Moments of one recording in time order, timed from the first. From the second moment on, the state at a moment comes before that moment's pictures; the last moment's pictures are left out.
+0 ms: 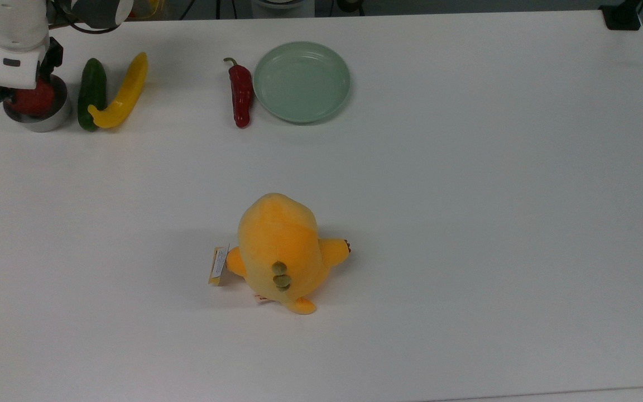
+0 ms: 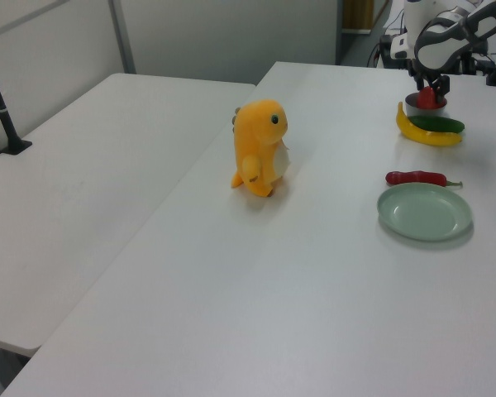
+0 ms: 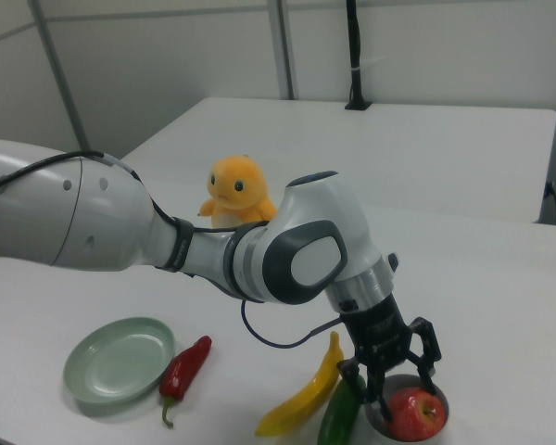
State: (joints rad) arm -0.20 0.36 -0.37 -1.87 -0.40 2.30 -1.23
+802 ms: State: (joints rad) arm -0.20 0.35 -0.37 -1.86 -0.40 2.30 -1.23
